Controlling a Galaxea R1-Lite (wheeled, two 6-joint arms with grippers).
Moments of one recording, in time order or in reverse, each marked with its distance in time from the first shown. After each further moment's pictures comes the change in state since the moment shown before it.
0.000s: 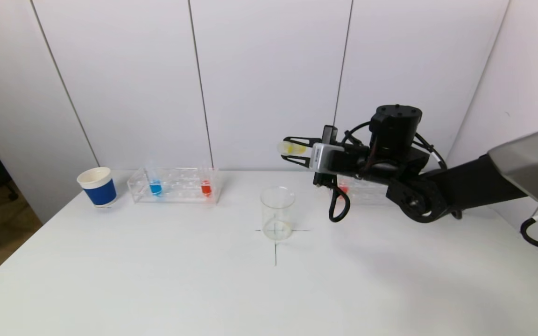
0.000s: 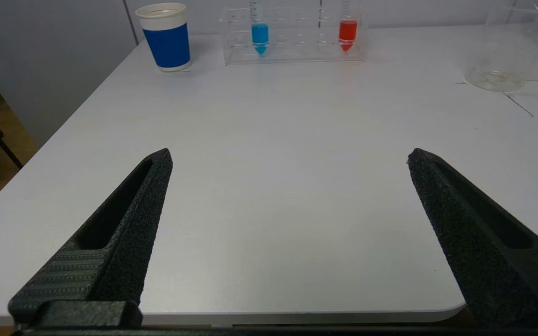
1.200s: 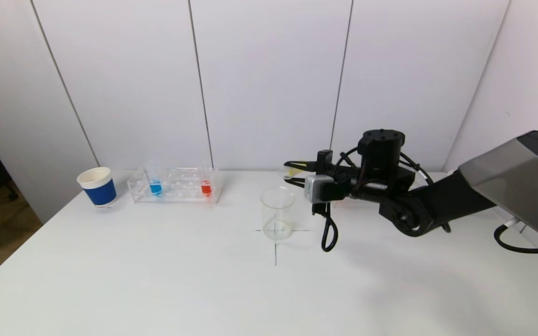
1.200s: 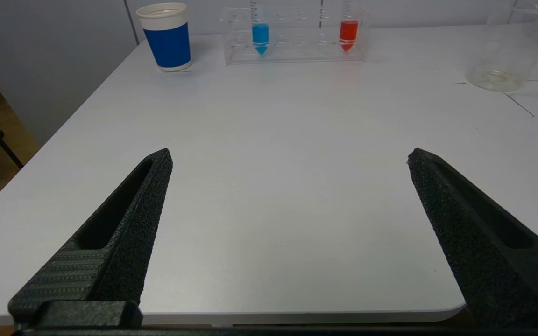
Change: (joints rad) left arm 0.000 0.000 0.000 0.000 0.000 0.000; right arm -0.007 0.075 0.050 0.013 -0.035 -0.194
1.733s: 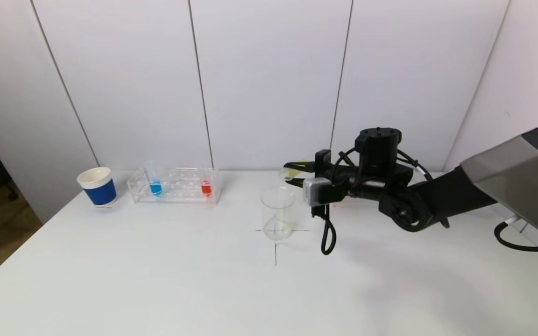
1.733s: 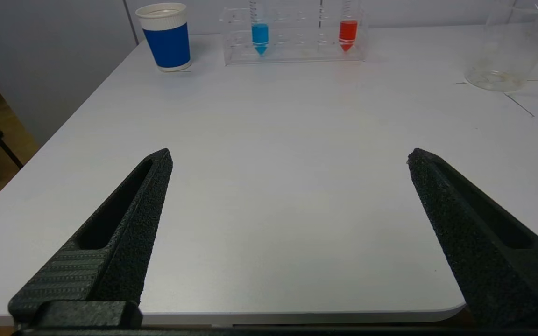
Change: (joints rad) left arm 0.000 0.000 0.000 0.000 0.000 0.000; right arm 0.000 -0.004 -0.036 0.089 -0.021 -0.104
